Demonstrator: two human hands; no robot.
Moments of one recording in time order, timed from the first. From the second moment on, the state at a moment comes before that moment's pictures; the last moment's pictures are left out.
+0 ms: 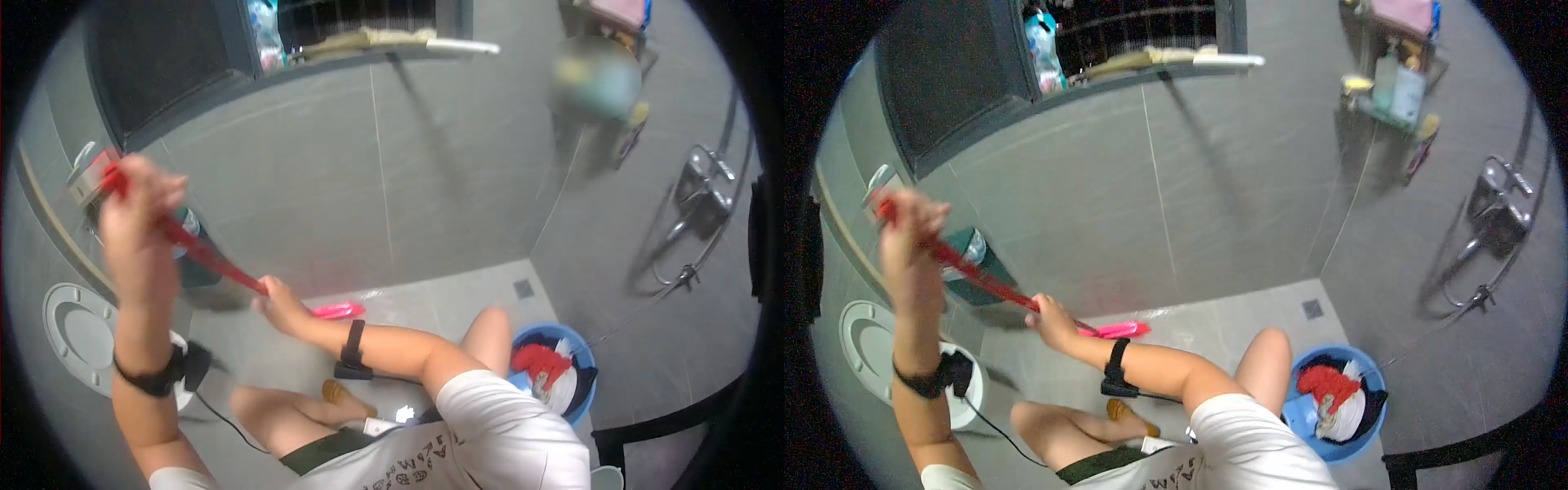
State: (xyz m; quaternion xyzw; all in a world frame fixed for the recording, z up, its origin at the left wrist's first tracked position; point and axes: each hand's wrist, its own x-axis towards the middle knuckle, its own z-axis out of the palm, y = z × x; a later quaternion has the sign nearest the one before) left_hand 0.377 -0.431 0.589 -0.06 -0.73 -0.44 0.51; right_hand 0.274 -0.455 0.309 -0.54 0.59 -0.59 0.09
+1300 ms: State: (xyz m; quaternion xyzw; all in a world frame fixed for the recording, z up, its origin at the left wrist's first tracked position) left_hand 0.061 -0.369 0.239 0.12 -0.59 -0.78 0.14; right_hand -0.038 -0.202 0.546 -0.44 0.79 -0.20 -0.38
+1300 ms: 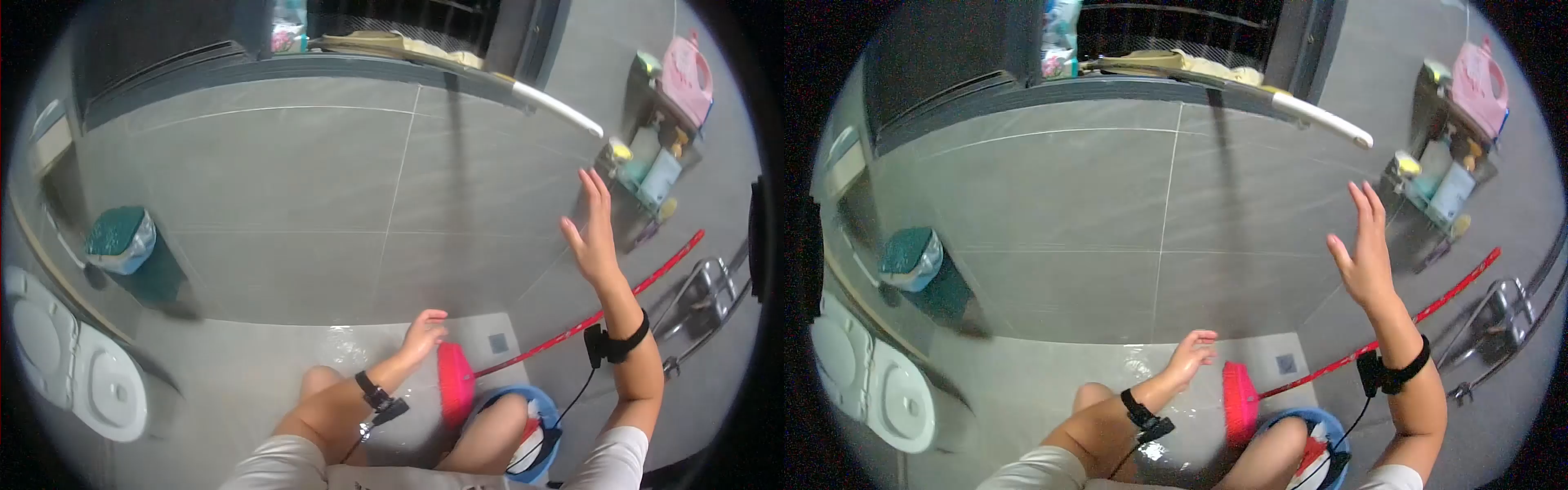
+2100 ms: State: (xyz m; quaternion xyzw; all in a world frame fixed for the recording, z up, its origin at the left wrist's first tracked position) left_hand 0.093 -0.314 0.247 0.13 -0.48 -0.86 -0.05; right_hand 0.462 0.294 0.535 0.31 0.72 0.29 0.55
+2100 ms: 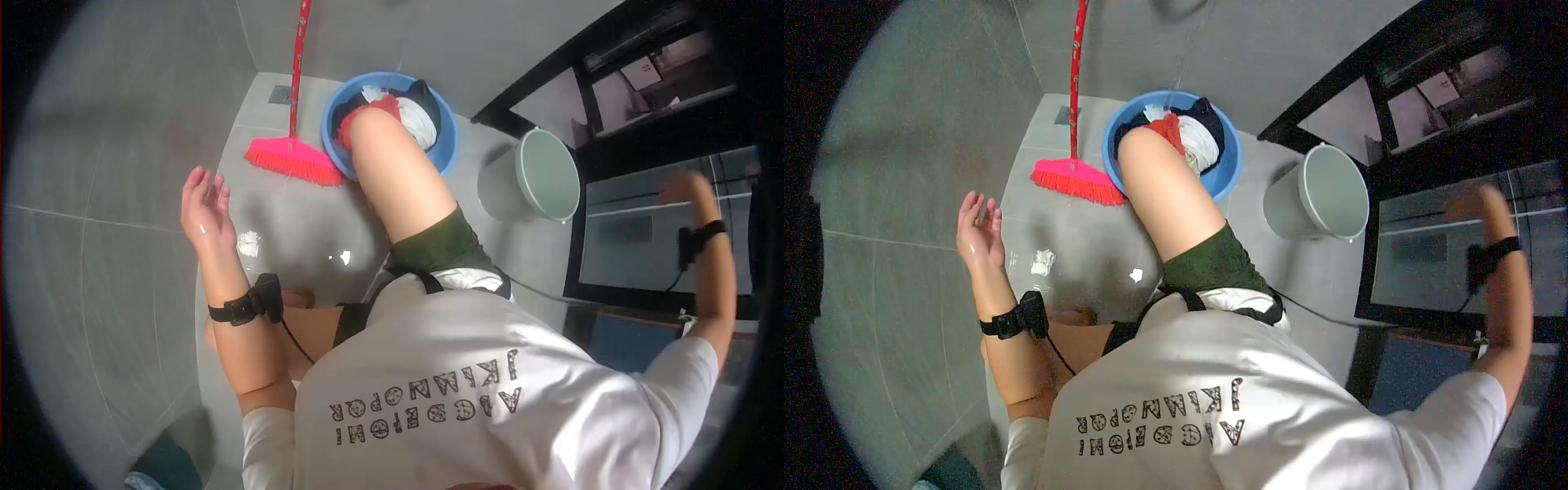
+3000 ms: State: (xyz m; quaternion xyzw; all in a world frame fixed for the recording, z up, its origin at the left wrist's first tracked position) left_hand 0.085 -0.359 0.199 0.15 -0.58 -0.80 -0.04; right_hand 0.452 0.189 0.084 0.23 0.81 -0.34 0.41
